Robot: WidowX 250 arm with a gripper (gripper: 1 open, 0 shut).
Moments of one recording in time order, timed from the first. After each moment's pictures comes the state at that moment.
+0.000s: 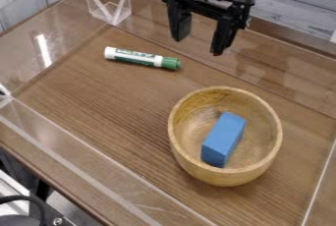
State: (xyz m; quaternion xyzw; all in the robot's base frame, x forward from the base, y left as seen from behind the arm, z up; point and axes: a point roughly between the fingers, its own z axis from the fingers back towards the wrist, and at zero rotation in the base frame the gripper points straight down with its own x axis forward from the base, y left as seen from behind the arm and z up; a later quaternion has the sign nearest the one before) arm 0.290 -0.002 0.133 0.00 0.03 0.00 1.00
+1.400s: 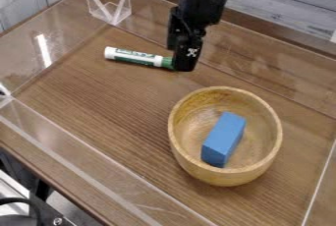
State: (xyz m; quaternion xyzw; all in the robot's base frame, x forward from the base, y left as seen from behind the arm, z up) arm 0.309 0.044 0.079 0.01 0.10 -0.41 0.91
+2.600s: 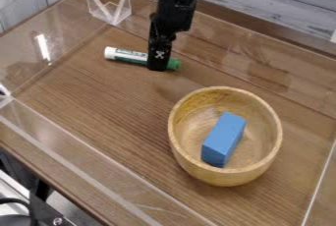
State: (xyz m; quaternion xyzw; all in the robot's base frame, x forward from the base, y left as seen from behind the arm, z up) arm 0.322 0.087 0.052 0.02 0.09 -0.46 0.88
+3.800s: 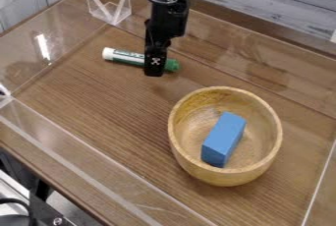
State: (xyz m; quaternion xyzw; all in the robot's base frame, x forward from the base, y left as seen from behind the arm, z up) arm 0.320 0.093 0.040 0.01 0.07 -0.45 0.89
